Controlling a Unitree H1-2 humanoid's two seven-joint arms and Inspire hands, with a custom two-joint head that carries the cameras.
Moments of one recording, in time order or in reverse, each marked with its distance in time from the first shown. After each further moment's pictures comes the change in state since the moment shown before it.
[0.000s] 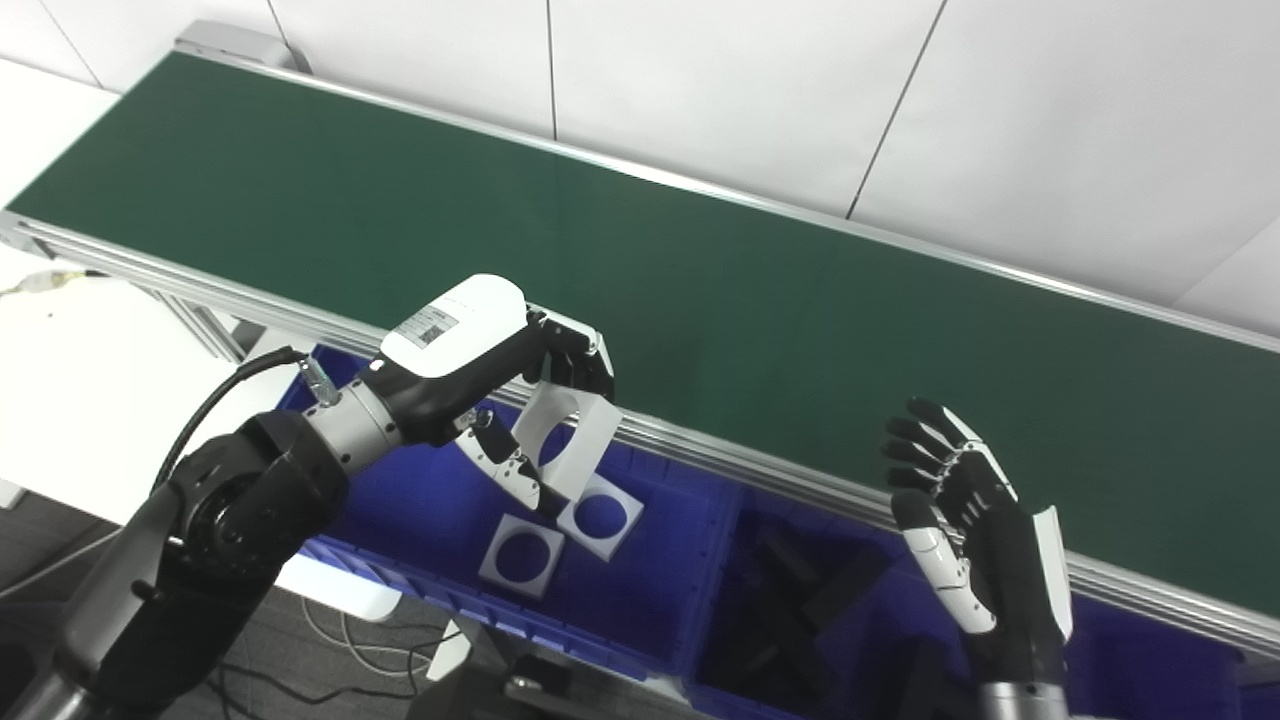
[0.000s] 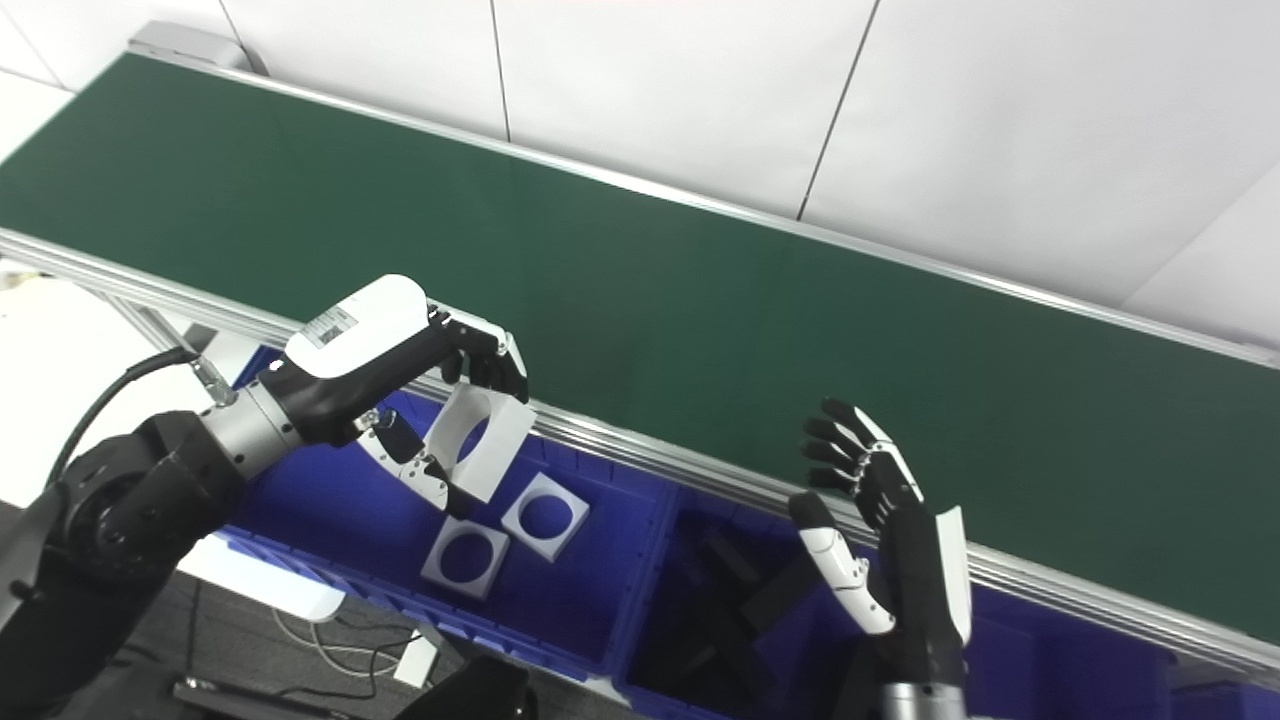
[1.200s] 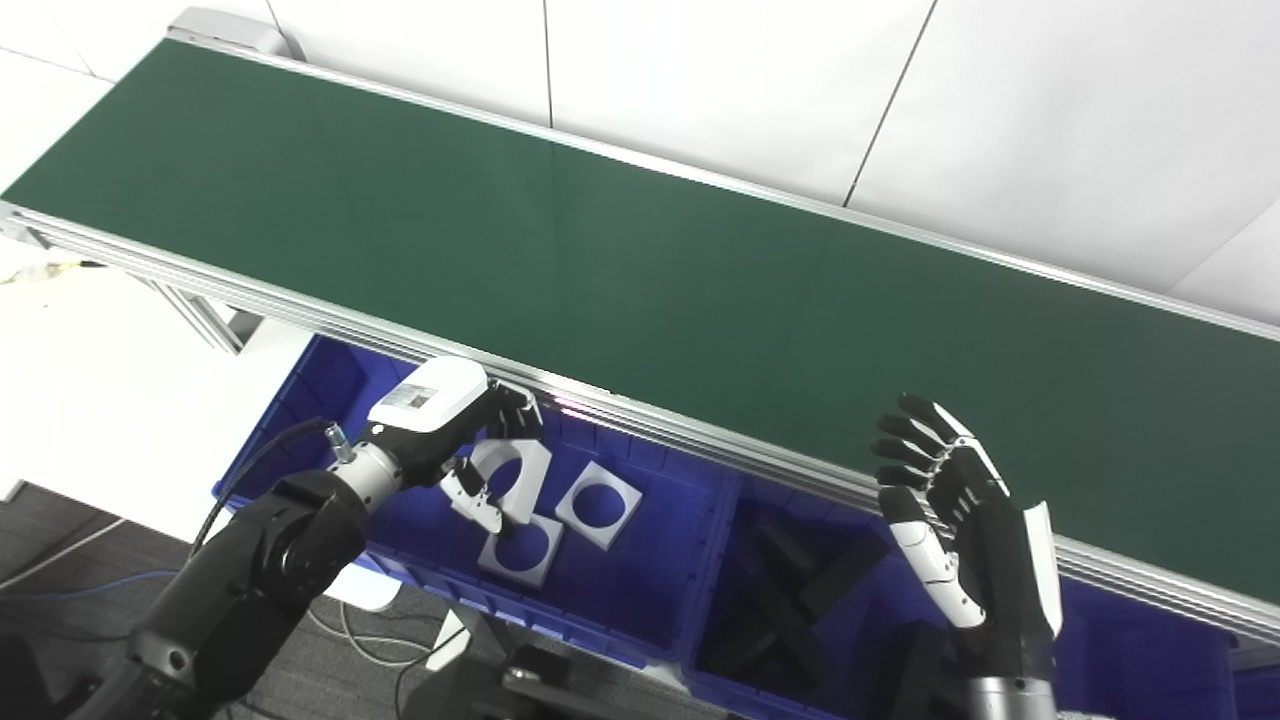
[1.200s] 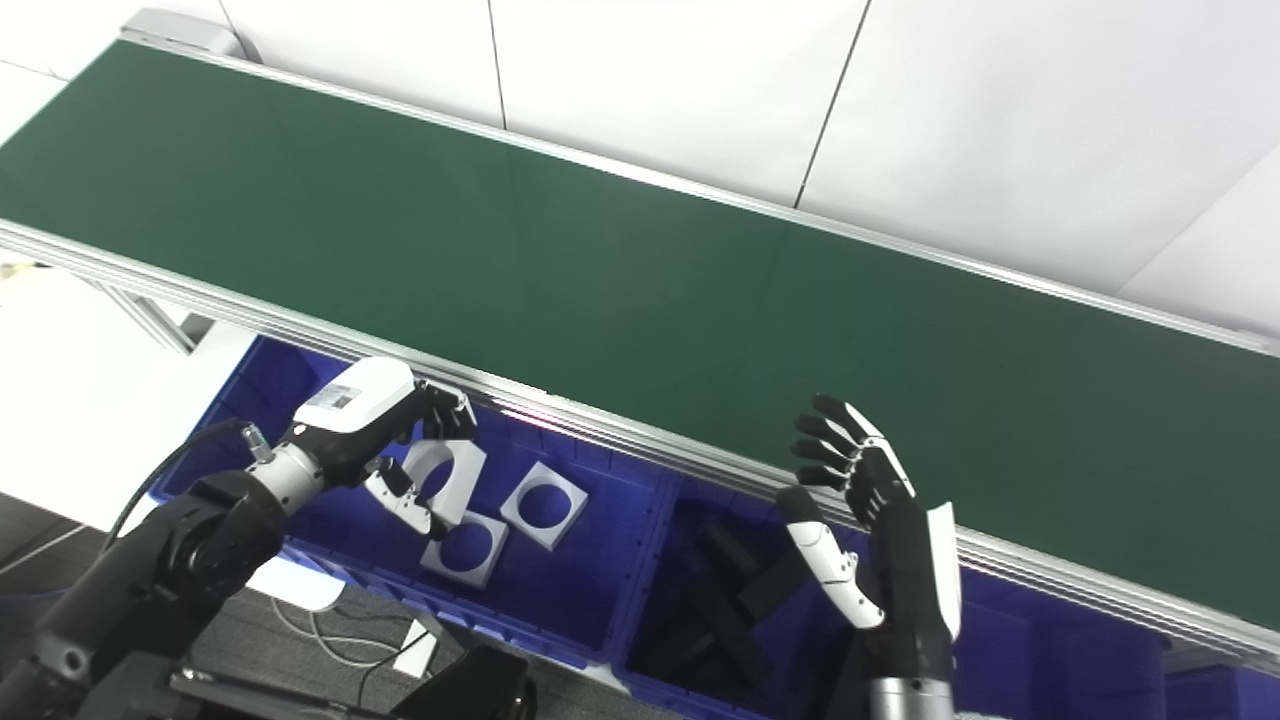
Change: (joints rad) left arm -0.014 -0.059 -0.063 0.523 0.214 -0.104 0.270; right arm 0.020 0.030 0.008 -0.007 -0.015 0.001 -0.003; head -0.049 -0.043
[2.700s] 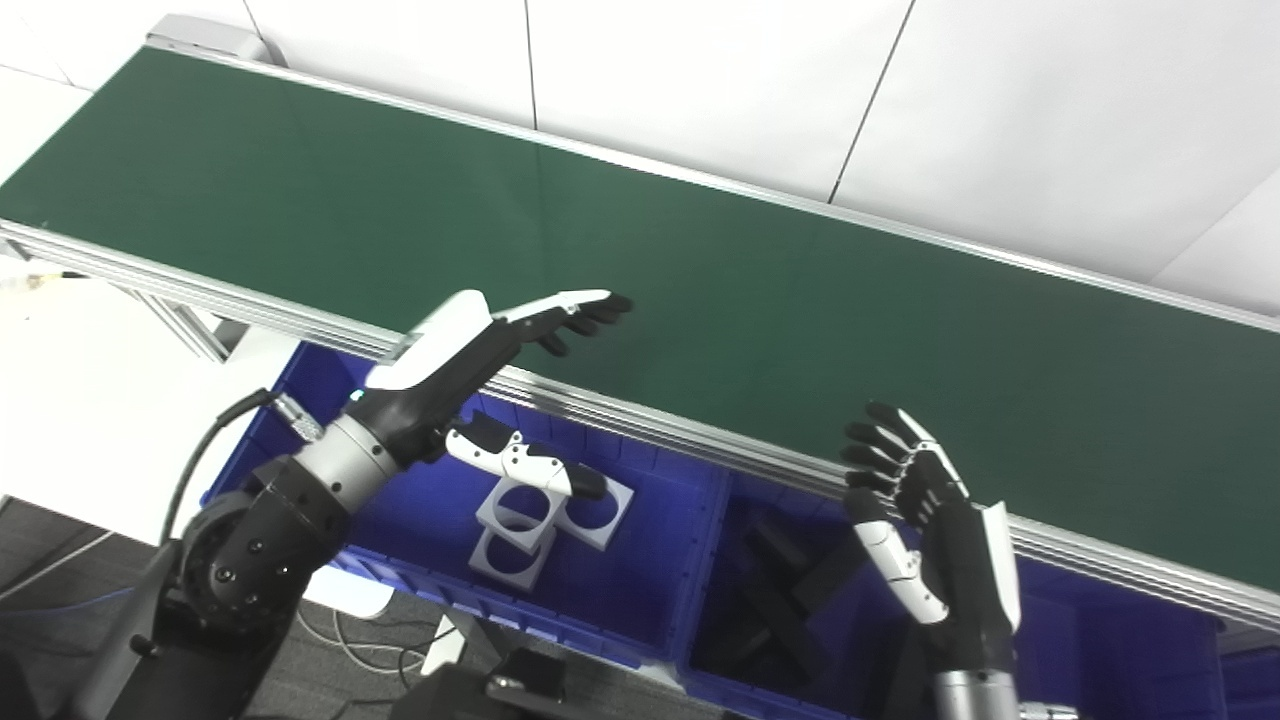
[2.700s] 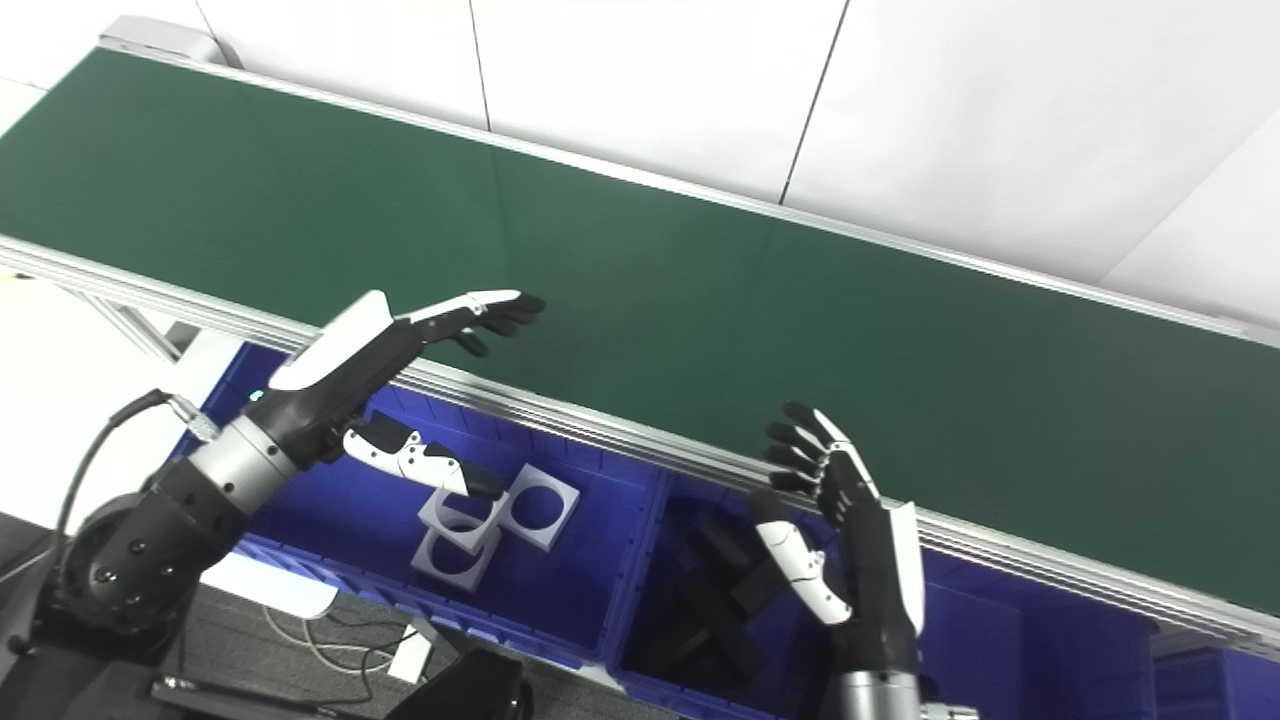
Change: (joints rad) left arm 0.063 -0.072 0.064 -0.527 -0.490 0.179 -0.219; right arm 0.004 0.017 0.022 0.094 -0.020 -0.047 -0.017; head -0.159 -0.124
